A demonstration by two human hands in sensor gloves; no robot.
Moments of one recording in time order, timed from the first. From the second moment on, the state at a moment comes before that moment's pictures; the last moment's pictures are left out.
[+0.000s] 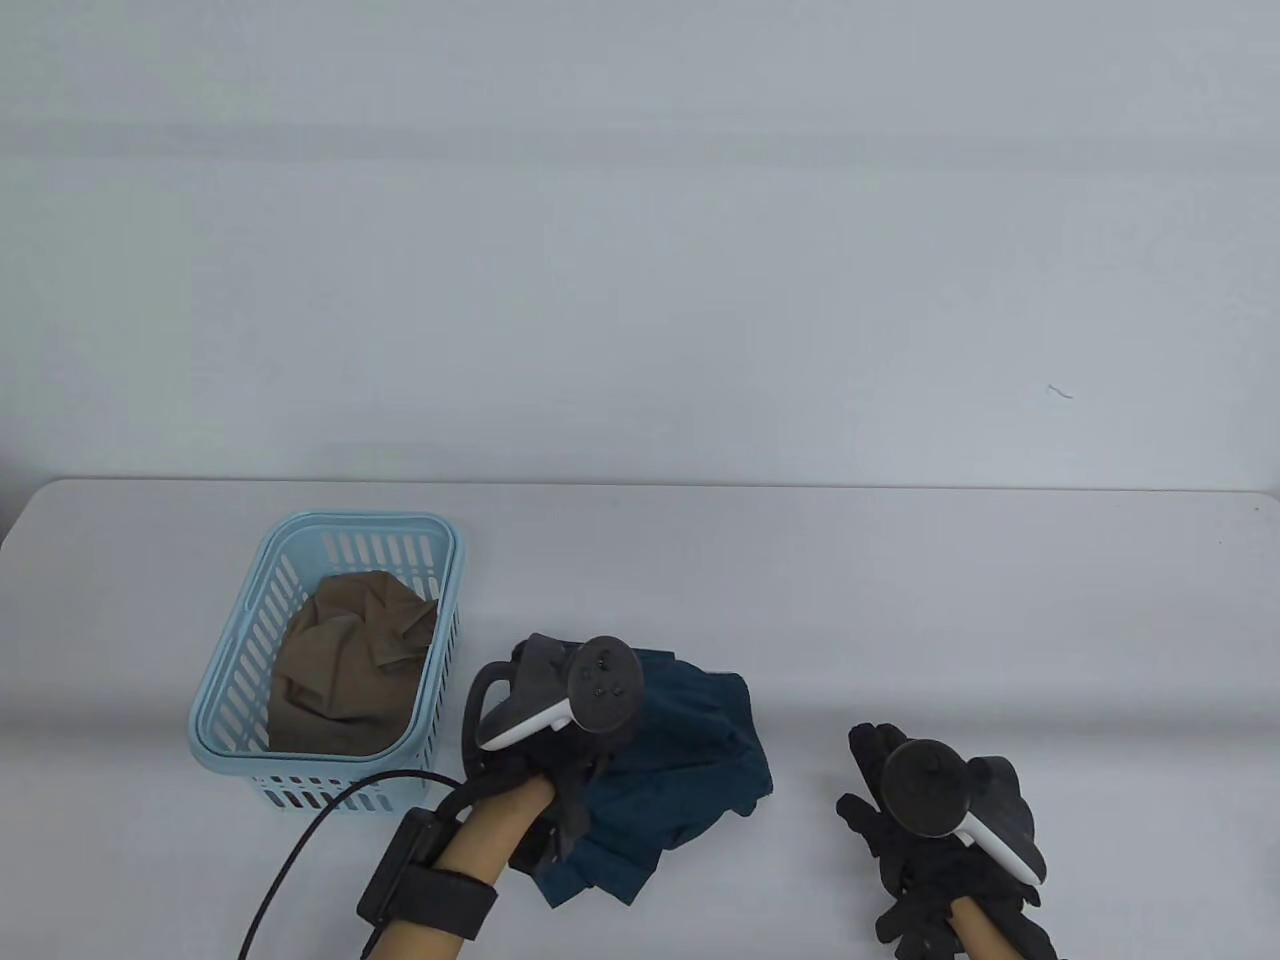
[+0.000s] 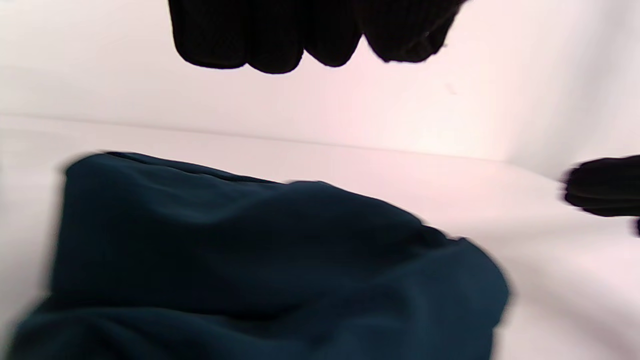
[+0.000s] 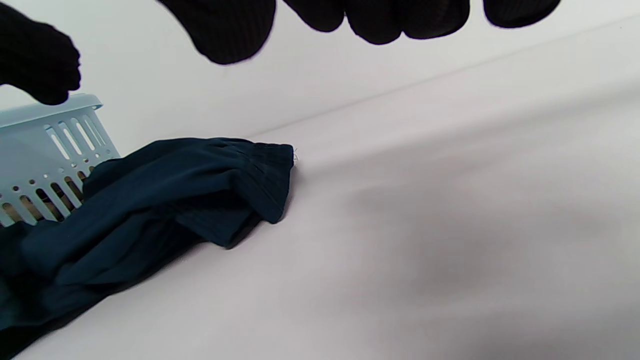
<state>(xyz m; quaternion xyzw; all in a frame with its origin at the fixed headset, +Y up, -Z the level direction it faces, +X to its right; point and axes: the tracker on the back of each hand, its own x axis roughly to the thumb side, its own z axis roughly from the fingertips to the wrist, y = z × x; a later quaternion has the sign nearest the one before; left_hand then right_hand) -0.069 -0.652 -0.381 -0.08 -0.23 0.11 0.96 0.223 -0.721 -0.332 0.07 0.09 0.98 0.18</state>
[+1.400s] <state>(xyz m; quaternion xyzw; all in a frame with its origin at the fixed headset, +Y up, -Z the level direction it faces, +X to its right) 0.035 -0.716 -0.403 -0.08 -0.22 0.03 0.97 0.218 -0.732 -0.332 0.07 0.14 0.97 0.17</state>
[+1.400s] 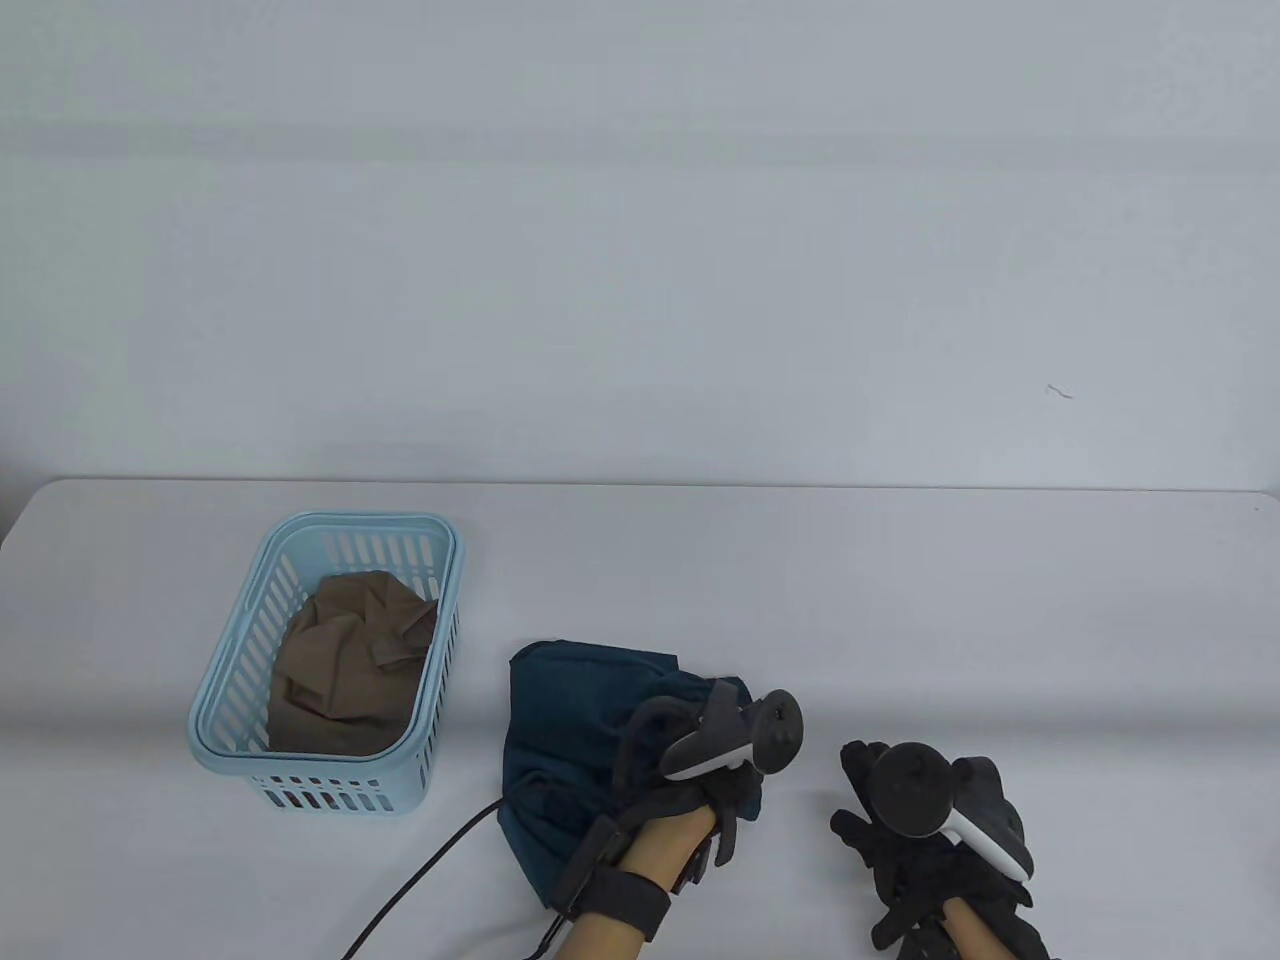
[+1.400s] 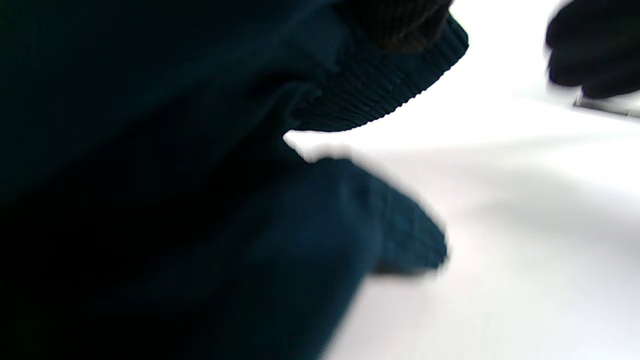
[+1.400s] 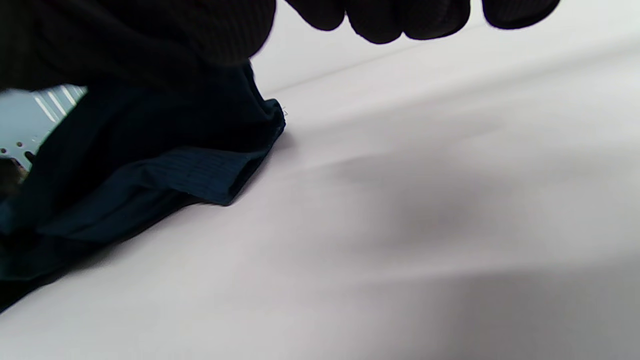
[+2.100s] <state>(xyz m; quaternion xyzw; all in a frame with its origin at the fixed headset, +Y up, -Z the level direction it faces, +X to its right) -0.016 -0.562 -0.371 -0.02 -0.31 0.28 0.91 0.219 -0.745 -0.338 0.10 0.17 0.94 0.28</state>
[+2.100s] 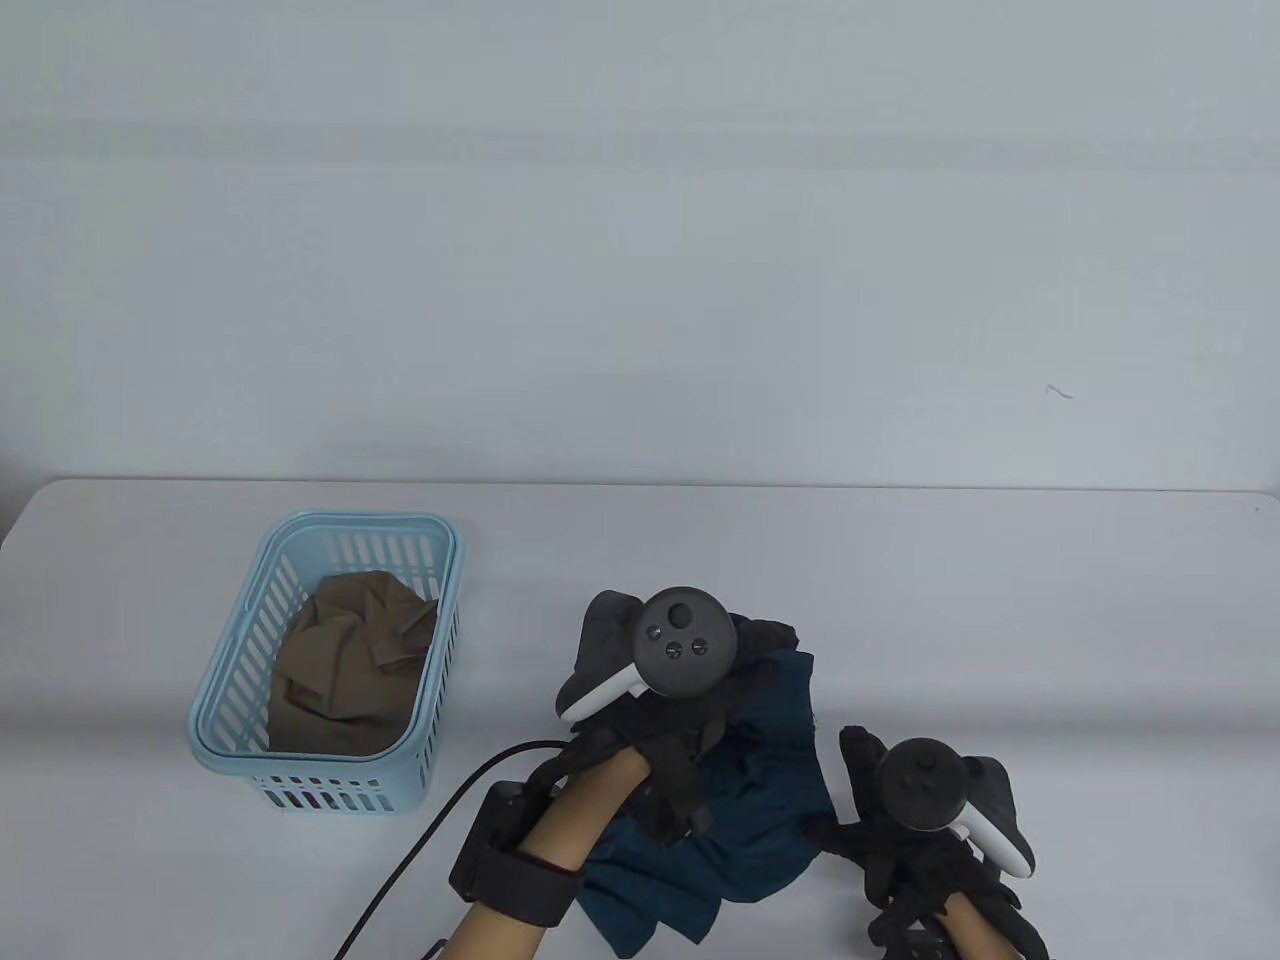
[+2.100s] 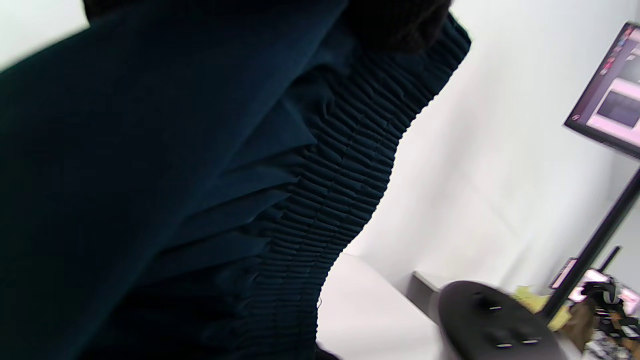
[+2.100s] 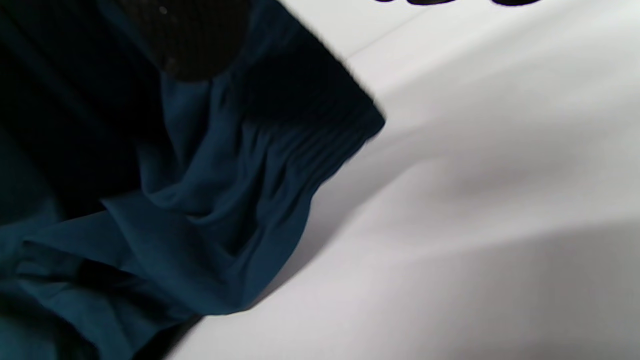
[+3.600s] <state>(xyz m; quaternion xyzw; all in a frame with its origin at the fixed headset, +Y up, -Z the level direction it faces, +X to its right) -0.157 -0.467 -0.346 0.04 -0.33 0.44 0.83 0.294 -0.459 -0.314 0.23 -0.08 0.85 0.47</state>
